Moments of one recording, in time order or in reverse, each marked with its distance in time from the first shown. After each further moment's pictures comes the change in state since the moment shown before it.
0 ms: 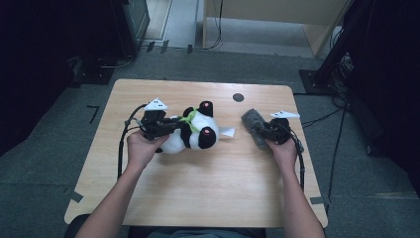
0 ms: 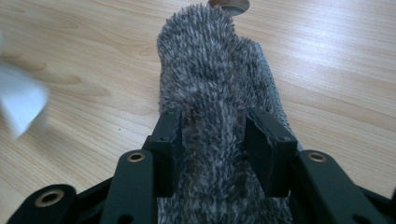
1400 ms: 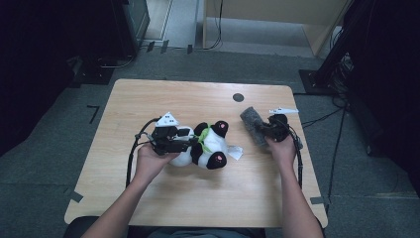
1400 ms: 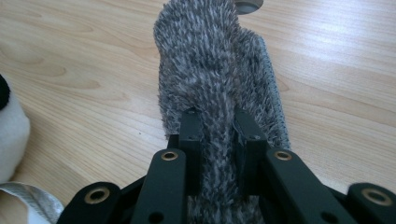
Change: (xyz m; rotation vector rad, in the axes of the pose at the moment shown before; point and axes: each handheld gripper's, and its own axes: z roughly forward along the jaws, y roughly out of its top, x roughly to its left) left arm -0.035 -0.019 0.011 0.001 -0.056 0.030; right arm 0.007 0.015 -0.004 0.051 0.041 0.041
